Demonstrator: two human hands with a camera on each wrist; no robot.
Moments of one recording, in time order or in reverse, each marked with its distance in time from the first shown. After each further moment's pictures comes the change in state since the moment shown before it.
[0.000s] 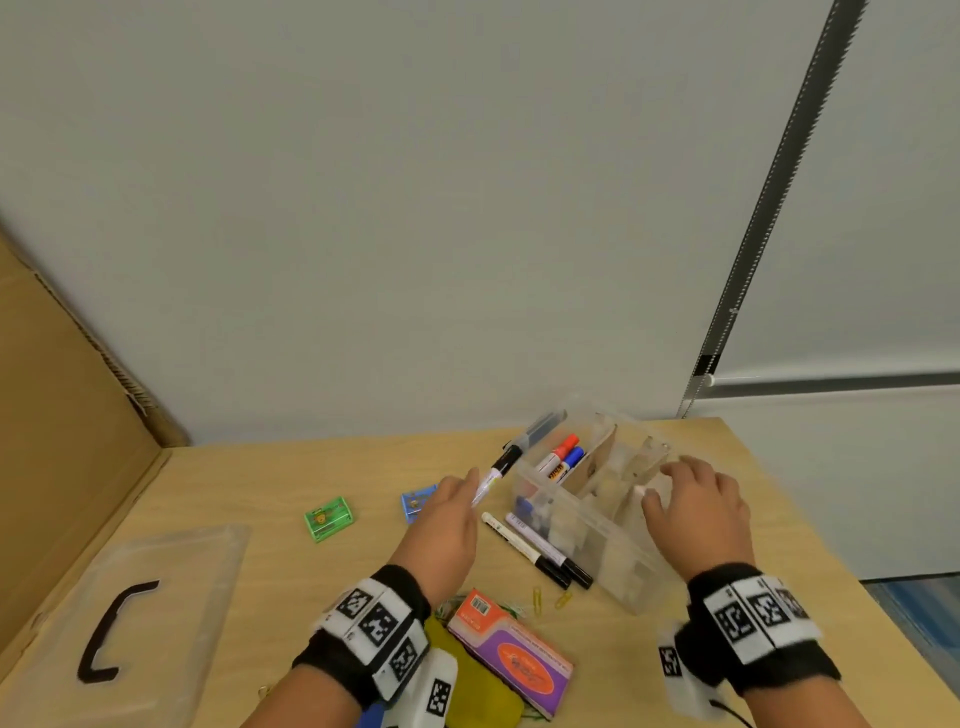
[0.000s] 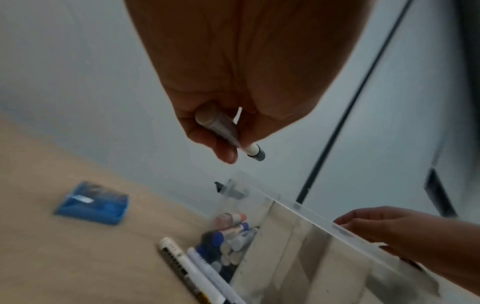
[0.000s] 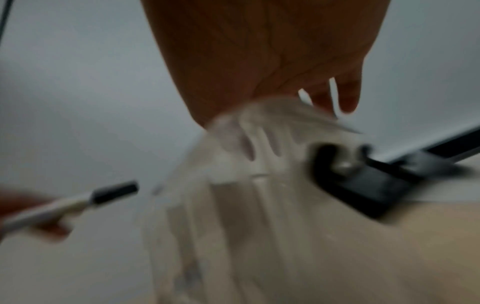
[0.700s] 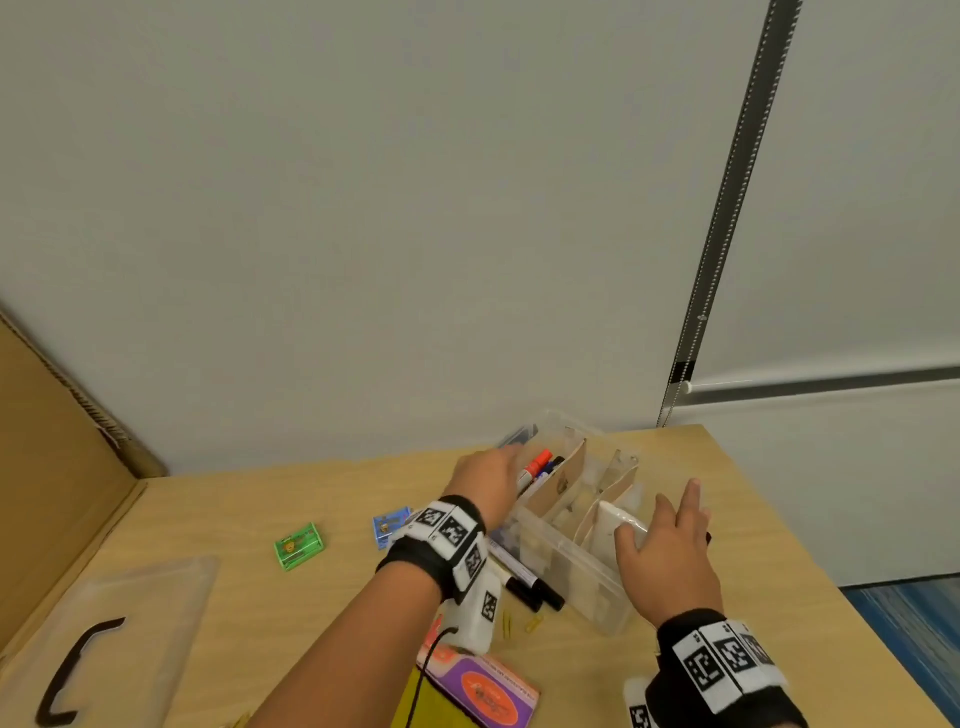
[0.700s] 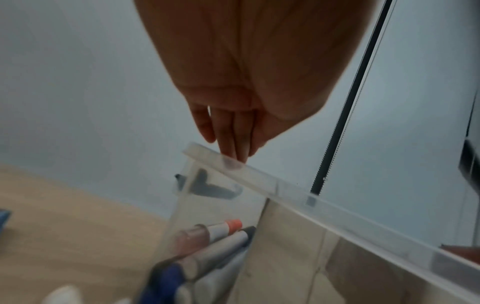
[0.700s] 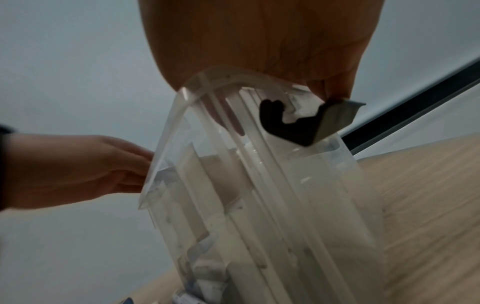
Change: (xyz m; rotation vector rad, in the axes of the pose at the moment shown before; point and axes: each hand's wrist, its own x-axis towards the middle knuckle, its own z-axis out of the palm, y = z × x) left_hand 0.101 0.061 0.030 0.175 -0.047 -0.046; right_hand -0.008 0.018 0.018 0.275 -0.112 0.127
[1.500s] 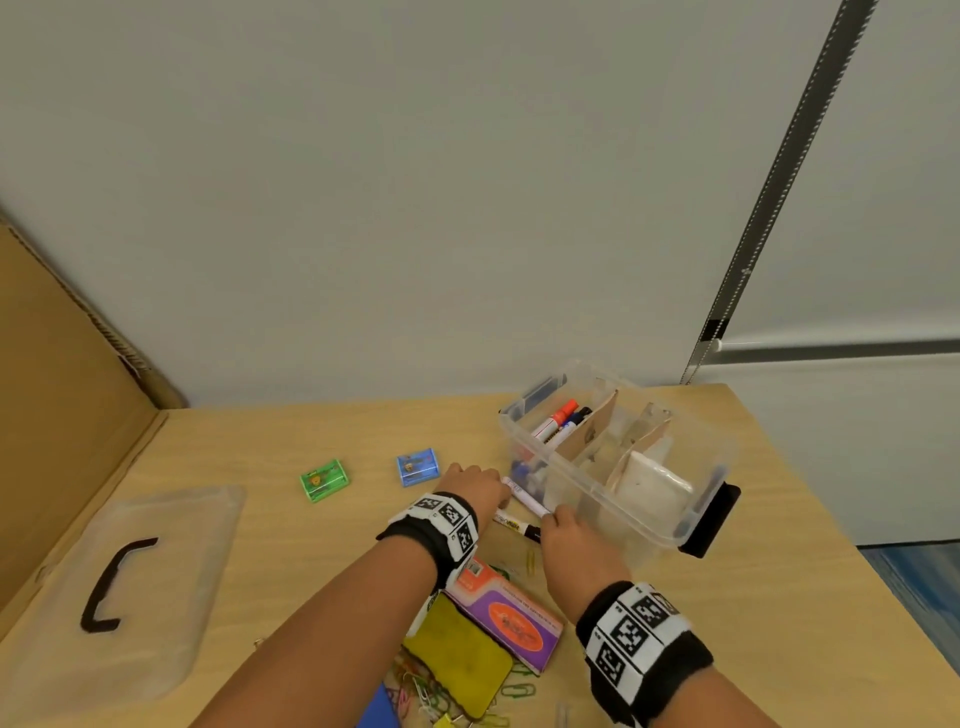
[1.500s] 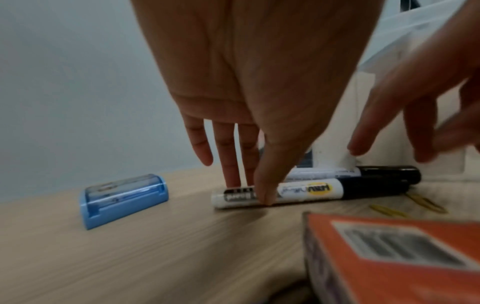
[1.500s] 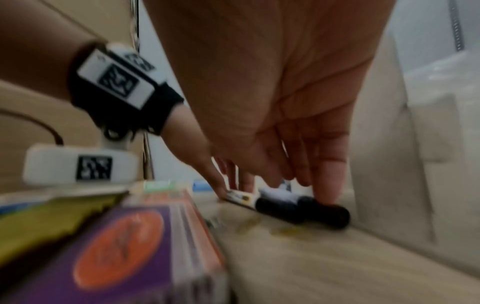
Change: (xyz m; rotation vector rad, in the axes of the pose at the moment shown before) left_hand -0.029 -0.078 0.043 0.690 -0.360 0.172; right_hand -0.052 -0.054 0.071 -0.505 -0.354 -0.455
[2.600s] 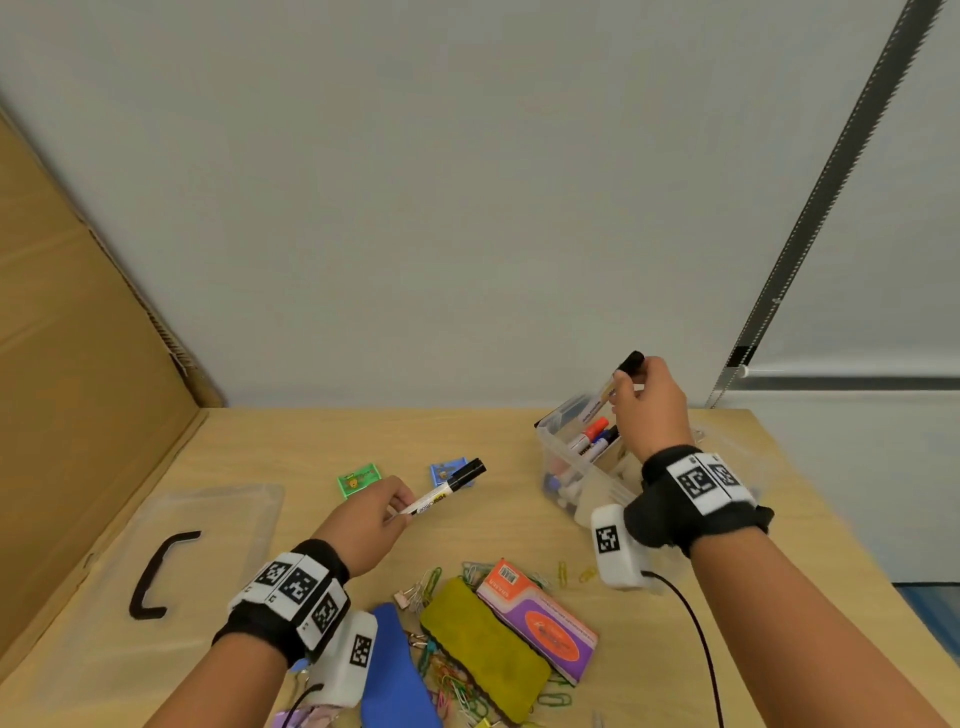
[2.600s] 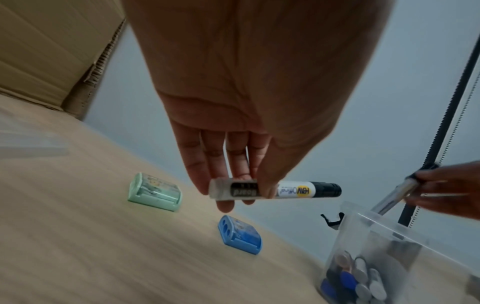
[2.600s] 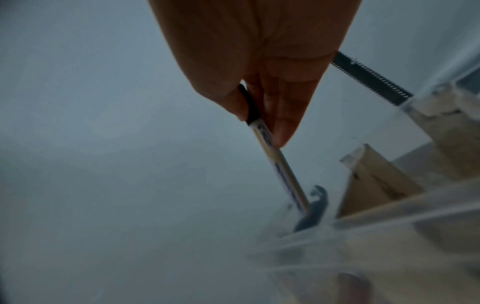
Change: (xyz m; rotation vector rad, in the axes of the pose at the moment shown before) left_hand -0.126 -0.099 0.033 -0.852 0.302 -0.298; right_hand 0.065 0.011 -0.122 0.917 0.668 0.167
